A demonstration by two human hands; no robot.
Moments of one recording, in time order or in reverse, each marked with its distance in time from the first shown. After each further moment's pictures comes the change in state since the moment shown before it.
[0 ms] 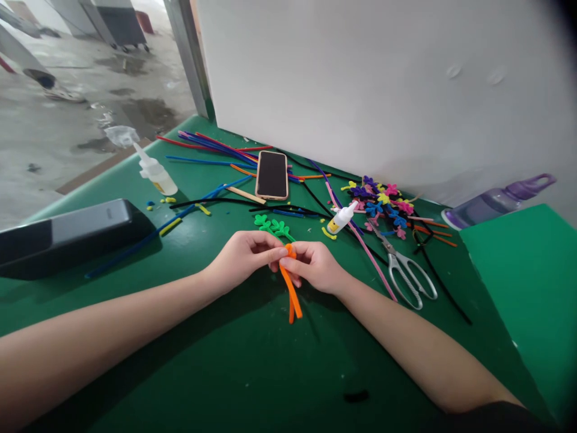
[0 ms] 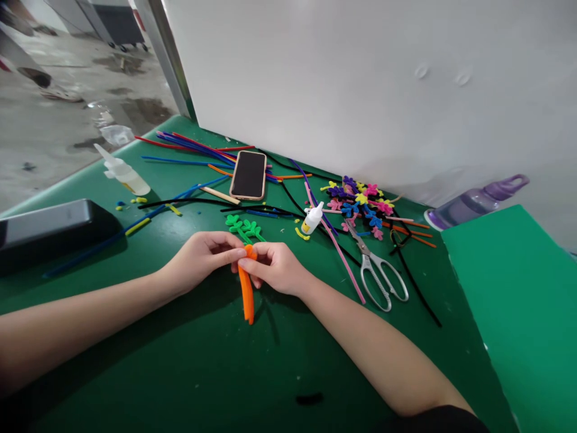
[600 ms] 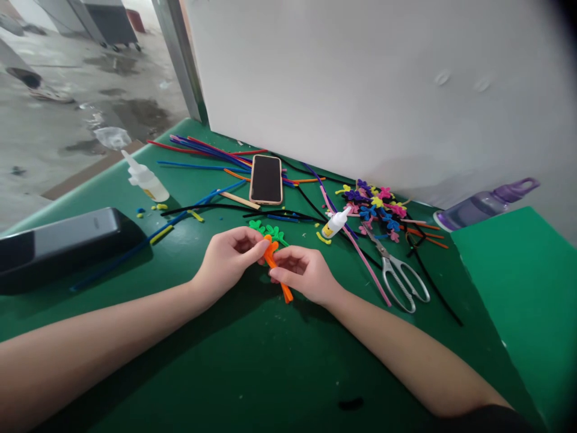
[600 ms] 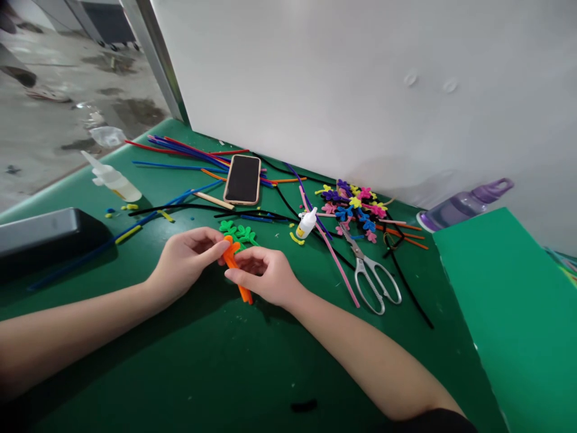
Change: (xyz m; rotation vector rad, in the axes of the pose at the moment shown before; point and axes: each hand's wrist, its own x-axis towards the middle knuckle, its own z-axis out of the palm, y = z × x) left_hand 0.001 0.001 -0.002 0.038 0.268 0.086; right_hand -0.002 0.005 0.010 0.037 0.261 0.036
